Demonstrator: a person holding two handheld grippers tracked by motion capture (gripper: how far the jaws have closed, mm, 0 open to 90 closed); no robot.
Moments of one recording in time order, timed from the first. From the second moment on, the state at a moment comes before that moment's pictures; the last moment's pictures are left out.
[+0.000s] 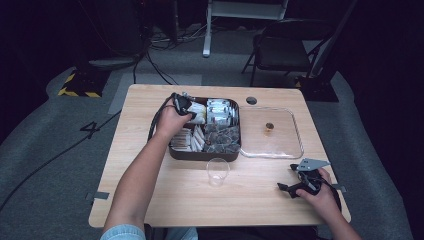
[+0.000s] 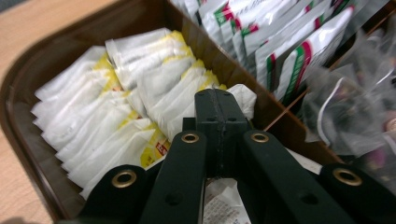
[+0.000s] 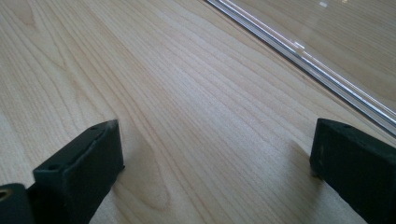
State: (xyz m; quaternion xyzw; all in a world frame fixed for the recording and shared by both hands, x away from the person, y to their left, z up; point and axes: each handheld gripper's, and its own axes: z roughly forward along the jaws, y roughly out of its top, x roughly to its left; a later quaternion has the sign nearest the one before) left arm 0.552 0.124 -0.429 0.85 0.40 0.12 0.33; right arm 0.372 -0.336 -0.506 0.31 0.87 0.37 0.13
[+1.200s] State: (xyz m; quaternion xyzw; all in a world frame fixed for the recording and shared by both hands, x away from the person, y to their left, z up) left arm 0.430 0.122 -0.348 0.82 0.32 0.13 0.45; right arm 0.372 -0.335 -0.506 0.31 0.87 0.37 0.13
